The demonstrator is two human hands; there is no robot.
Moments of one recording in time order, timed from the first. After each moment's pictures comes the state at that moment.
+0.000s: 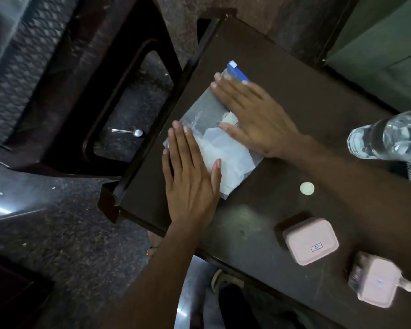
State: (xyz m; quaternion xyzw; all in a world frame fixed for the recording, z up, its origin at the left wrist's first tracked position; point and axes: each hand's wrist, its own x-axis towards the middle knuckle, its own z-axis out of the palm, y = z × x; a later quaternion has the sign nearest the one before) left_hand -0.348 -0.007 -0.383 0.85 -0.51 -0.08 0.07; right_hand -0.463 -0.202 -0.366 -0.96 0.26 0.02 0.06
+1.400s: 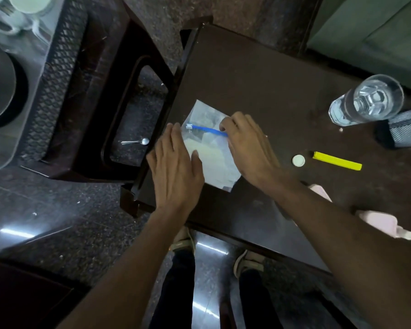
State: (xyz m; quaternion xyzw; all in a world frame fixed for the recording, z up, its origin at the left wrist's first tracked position) left_hand -0.309 -0.006 -0.303 0.82 -0.54 -0.18 0.10; right_hand -0.459 -0.100 -0.322 -0.86 0.49 -0.01 0.18
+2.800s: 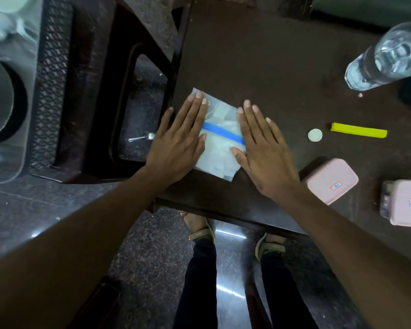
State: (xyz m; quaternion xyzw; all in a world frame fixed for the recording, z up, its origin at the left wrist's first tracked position) left_hand -0.242 -0.041 -0.352 0.58 -0.81 -0.07 -0.04; right_hand -0.481 -0.036 -0.355 -0.84 0.54 0.03 0.08
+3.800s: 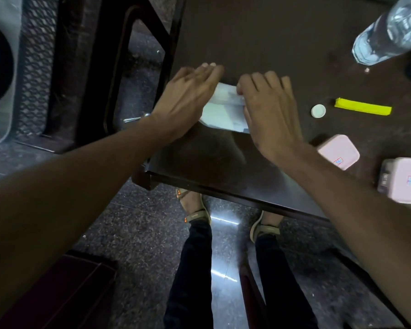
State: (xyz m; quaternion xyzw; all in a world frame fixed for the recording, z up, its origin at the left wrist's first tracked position) left_hand -0.266 -0.077 -0.319 0.54 -0.83 -0.11 -0.02; right_hand -0.458 -0.063 -0.299 -0.83 0.56 0.03 0.08
